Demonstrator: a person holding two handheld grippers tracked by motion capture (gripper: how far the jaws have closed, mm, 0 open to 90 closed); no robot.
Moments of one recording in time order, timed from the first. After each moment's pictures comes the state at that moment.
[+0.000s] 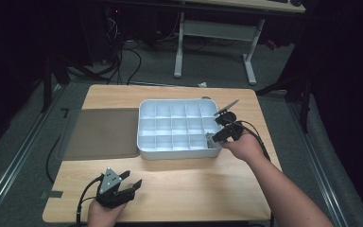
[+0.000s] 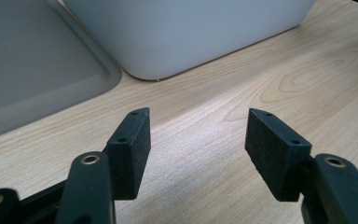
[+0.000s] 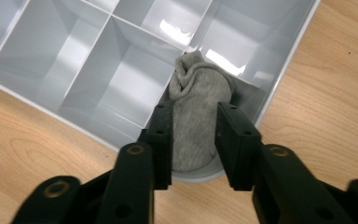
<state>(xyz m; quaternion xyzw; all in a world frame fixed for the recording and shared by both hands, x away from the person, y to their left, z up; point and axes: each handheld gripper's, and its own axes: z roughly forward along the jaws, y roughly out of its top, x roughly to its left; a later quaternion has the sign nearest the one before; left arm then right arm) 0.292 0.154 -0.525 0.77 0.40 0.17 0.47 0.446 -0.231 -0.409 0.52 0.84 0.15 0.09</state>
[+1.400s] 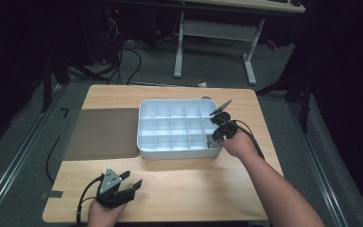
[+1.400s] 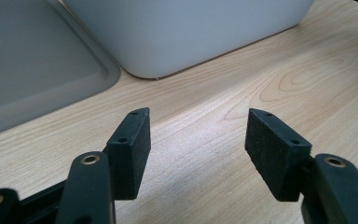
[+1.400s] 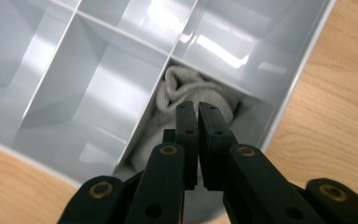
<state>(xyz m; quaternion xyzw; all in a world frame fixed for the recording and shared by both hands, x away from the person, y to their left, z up) 0.292 0.155 -0.525 0.77 0.40 0.17 0.47 0.468 -0.223 -0.432 0.53 0.83 0.12 0.09</state>
